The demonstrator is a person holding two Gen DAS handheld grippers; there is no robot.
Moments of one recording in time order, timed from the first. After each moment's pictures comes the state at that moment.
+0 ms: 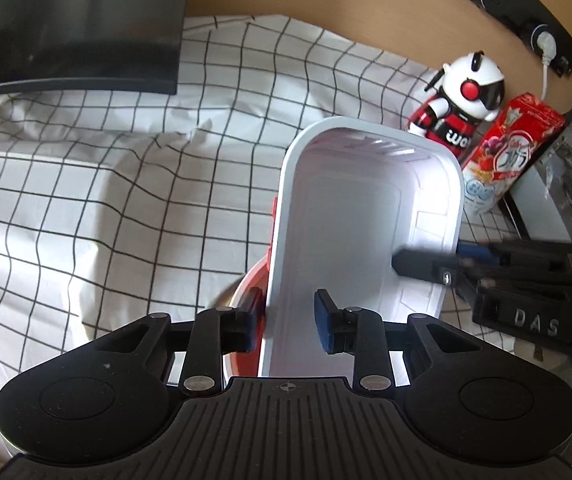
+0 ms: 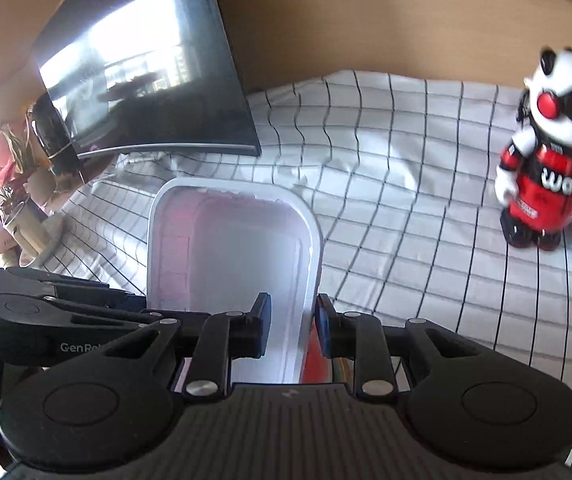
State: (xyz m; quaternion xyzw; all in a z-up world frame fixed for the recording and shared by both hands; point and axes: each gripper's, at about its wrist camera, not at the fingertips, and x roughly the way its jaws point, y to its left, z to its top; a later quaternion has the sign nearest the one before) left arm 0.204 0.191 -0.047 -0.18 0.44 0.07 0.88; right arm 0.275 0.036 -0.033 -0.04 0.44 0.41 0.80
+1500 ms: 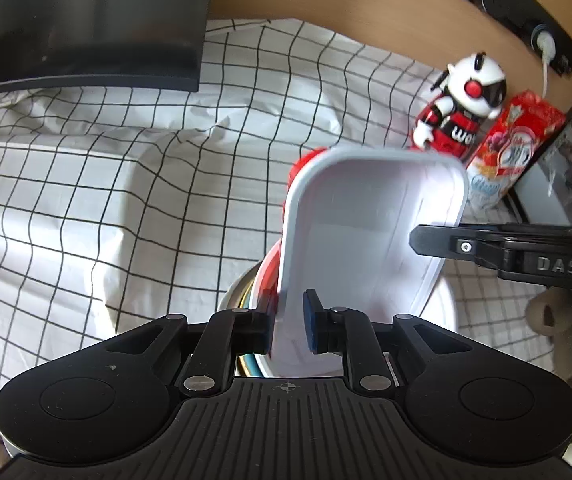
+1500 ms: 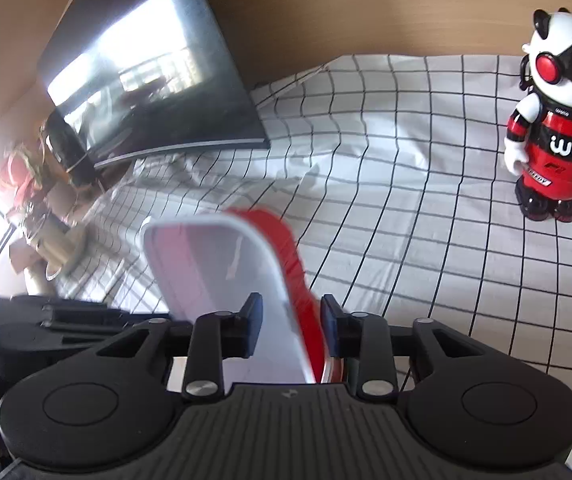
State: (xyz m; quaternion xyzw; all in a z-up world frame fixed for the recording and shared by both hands) left arm 0.182 0.198 -0.041 -0.19 0.43 0.07 0.88; right arm 0.289 0.028 -0.028 0.01 0.46 0.42 0.78
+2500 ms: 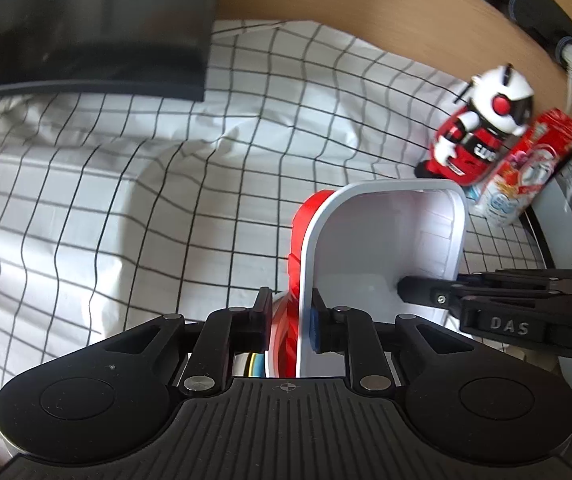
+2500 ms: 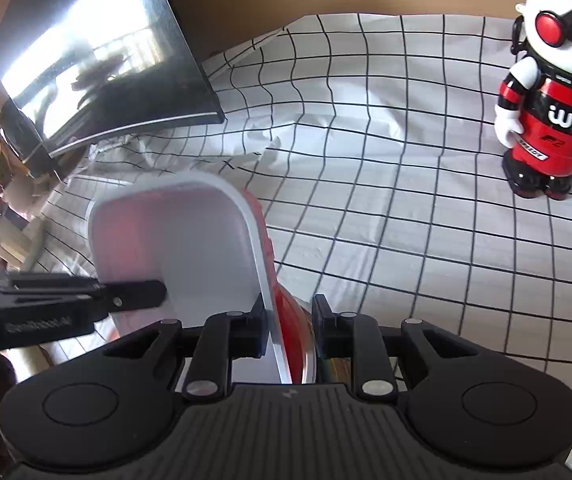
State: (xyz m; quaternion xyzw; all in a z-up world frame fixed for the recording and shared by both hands) left arm 0.216 0.213 -0.048 -0.18 0.44 0.08 0.88; right arm 0.301 0.051 -0.066 -0.03 0.49 0.37 0.79
